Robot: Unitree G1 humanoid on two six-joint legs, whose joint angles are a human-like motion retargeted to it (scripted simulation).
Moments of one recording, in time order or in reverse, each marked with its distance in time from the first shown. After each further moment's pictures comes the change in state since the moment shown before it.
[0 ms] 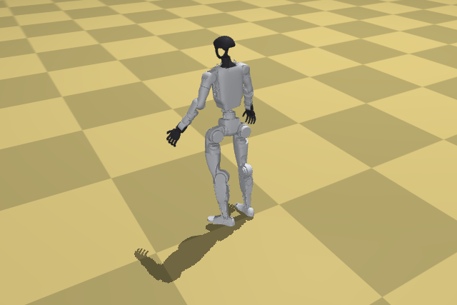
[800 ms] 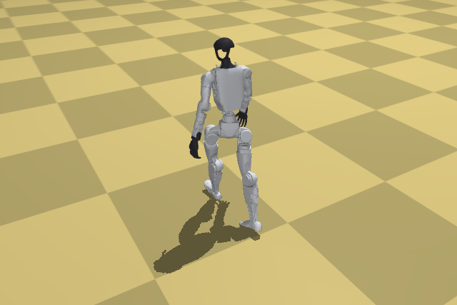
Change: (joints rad) left arm 0.237 -0.171 -0.073 0.124 0.220 0.022 -0.133; right arm -0.219 0.070 0.101 -0.089 -0.158 -0.027 0.081; waist 0.291 0.042 0.219; left_leg -0.400 -0.074 -0.123 -0.085 -0.014 -0.068; right_leg 0.344 0.083 0.489 0.058 -0.040 0.000
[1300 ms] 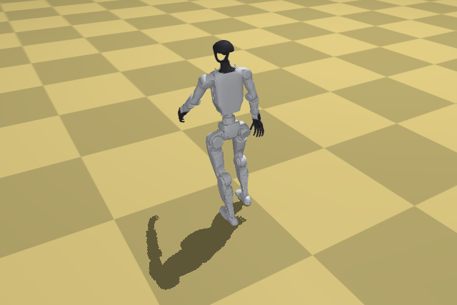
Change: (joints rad) left arm -0.792 -0.040 -0.221 -0.089 -0.010 0.042 0.016; right arm 0.348 0.003 0.052 0.126 0.077 0.013 0.026; waist -0.430 0.080 -0.111; left_leg 0.448 -0.035 -0.499 0.092 -0.191 0.071; right_leg -0.607 -0.114 -0.616 0.347 -0.020 -0.164
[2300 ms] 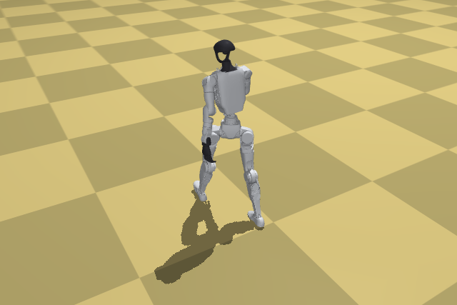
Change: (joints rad) left arm 0.835 -0.074 0.356 0.137 0.232 -0.003 -0.127; right arm -0.470 0.039 0.005 -0.343 -0.193 -0.059 -0.053; waist 0.576 -0.047 0.174; left_leg -0.299 0.272 0.316 -0.092 0.362 -0.215; right_leg 0.493 0.052 0.439 -0.162 -0.187 0.039
